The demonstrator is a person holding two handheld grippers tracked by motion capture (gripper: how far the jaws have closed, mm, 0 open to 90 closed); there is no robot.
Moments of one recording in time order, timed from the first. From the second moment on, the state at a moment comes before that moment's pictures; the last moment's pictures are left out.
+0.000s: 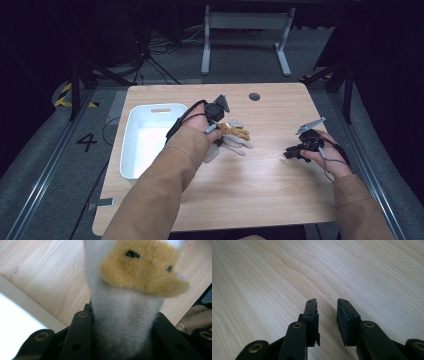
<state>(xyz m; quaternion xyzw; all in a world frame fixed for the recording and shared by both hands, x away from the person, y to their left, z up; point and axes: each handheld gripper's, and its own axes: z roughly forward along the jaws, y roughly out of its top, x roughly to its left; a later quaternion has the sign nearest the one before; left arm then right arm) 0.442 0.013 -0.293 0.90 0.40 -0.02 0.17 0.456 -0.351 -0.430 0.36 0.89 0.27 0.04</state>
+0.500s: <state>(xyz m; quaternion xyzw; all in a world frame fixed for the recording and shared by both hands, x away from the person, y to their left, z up) 0.458 0.036 -0.280 0.87 0.46 -0.03 0.15 0.451 -0.345 -0.430 0.36 0.89 0.26 0.05</state>
